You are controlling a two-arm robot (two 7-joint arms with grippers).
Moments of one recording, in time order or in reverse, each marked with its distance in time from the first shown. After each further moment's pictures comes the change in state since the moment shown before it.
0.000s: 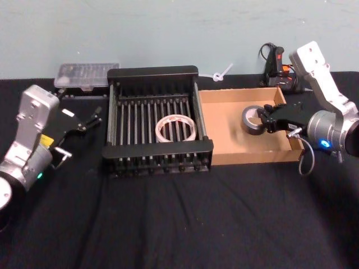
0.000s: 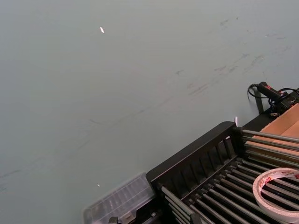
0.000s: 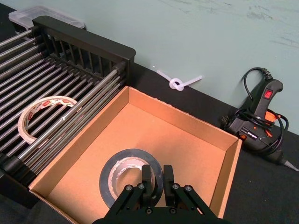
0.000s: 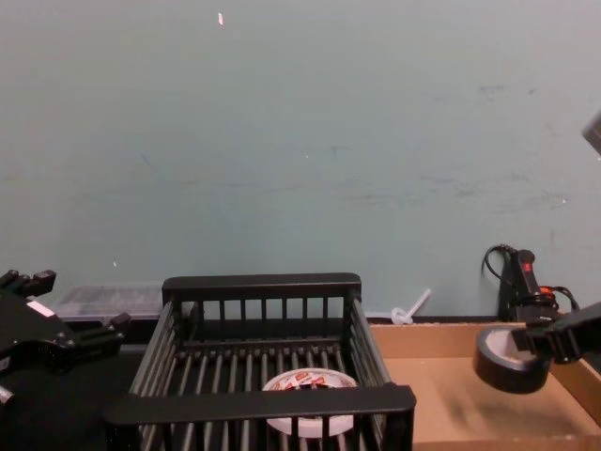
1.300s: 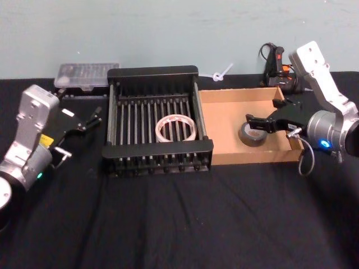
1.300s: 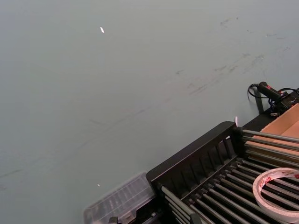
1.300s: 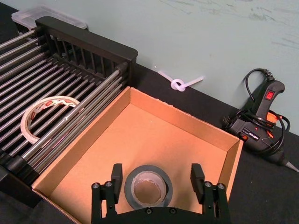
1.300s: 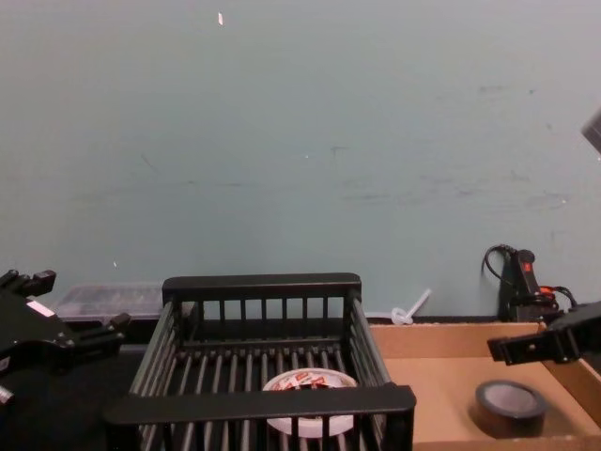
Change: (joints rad) left arm 0.000 0.000 0.000 0.000 0.000 0.000 0.000; right arm -0.002 0.004 -0.002 -0.007 0.003 0.001 0.002
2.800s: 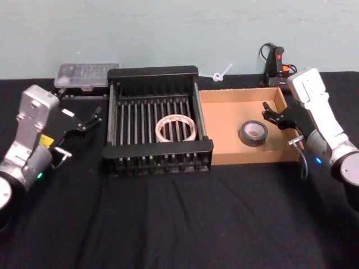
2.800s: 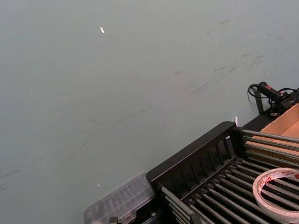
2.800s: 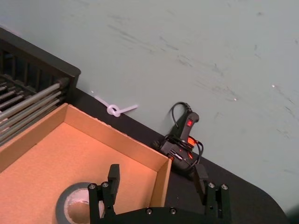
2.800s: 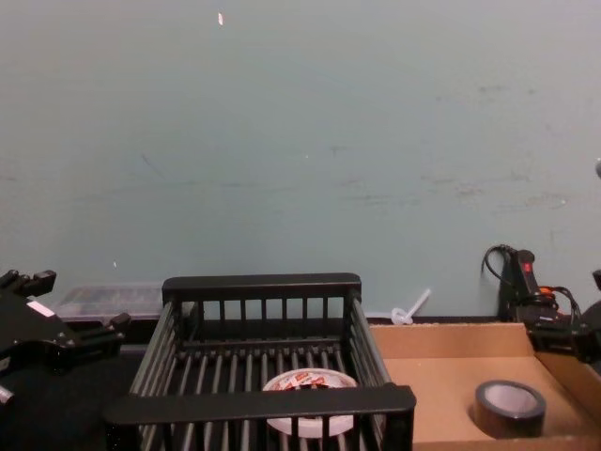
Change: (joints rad) left arm 0.000 0.000 0.000 0.000 0.000 0.000 0.000; right arm -0.137 -0.079 0.028 0.015 -0.299 -0.358 -0.328
